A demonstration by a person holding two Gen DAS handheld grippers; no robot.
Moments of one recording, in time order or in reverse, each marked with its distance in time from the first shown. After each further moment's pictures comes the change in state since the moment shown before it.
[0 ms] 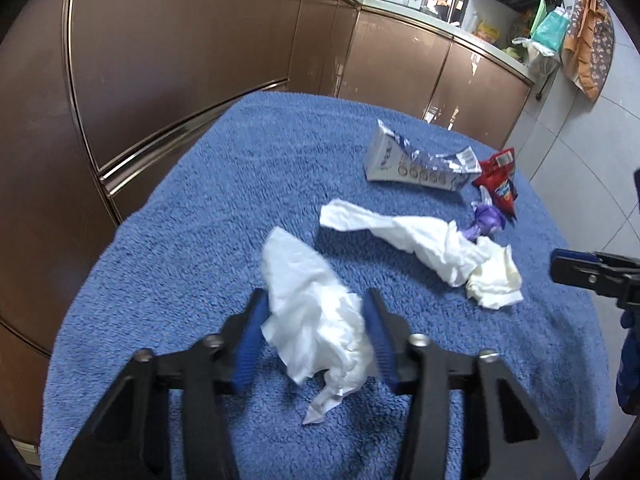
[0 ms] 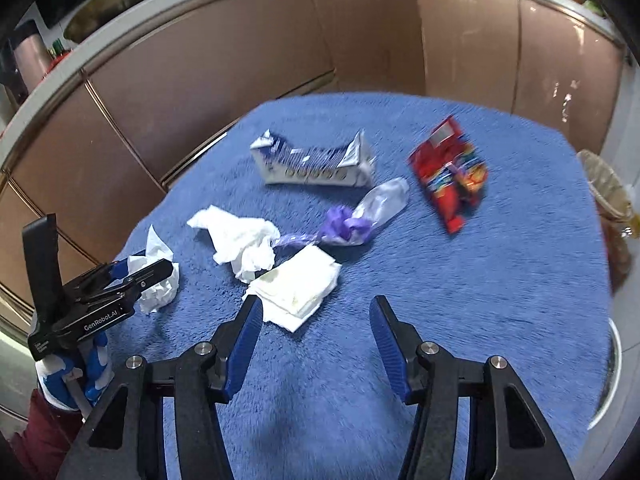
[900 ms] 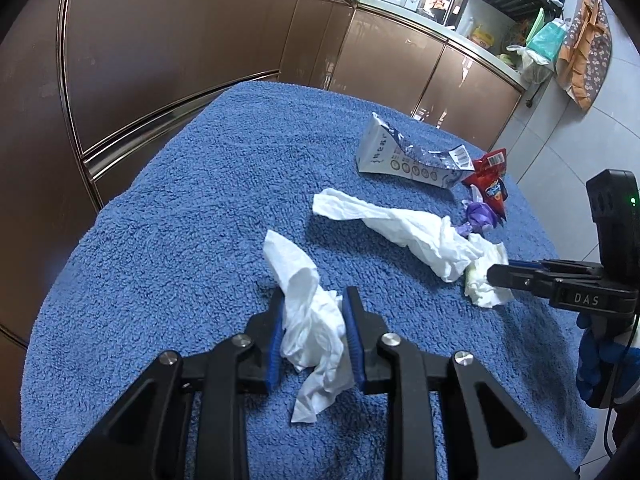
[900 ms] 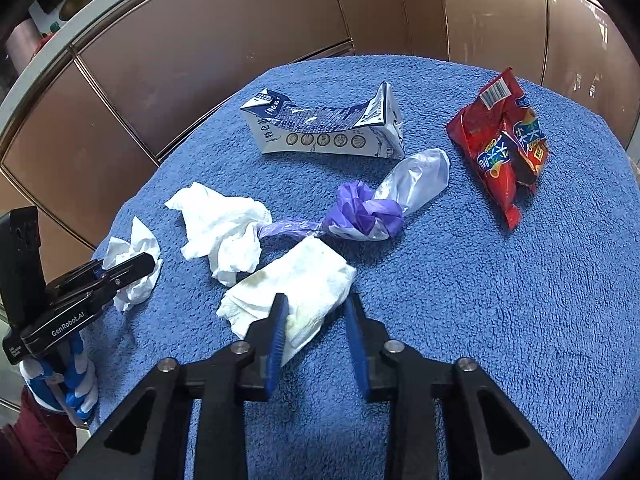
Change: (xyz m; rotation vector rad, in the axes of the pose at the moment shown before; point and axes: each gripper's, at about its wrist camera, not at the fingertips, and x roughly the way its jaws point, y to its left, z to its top) left arm 0.007 0.005 -0.004 -0.038 0.013 -0.071; right arm 0.056 -0.009 0.008 -0.026 0.075 0.055
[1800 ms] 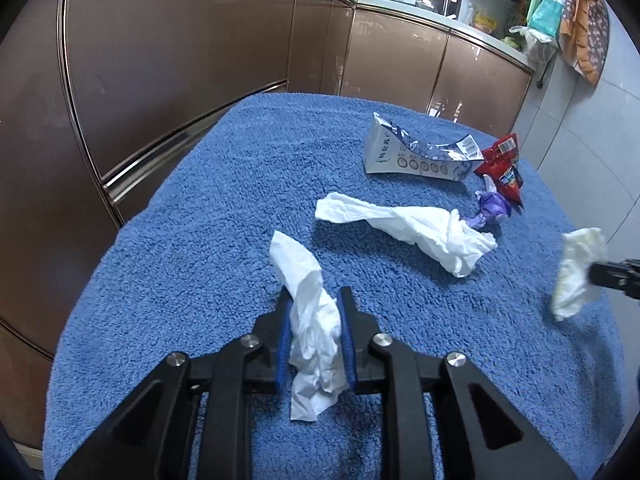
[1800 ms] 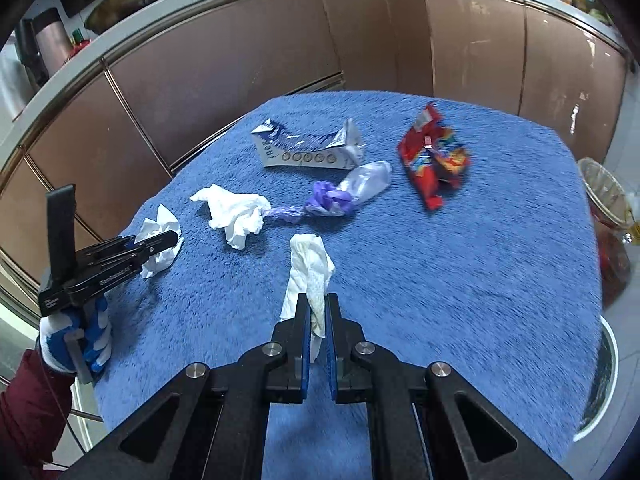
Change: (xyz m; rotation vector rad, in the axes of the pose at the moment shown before) left arm -0.003 -0.021 -0.002 0.078 -0.029 0.133; right arm -0.082 -0.005 -0.048 -0.014 -0.110 -0.035
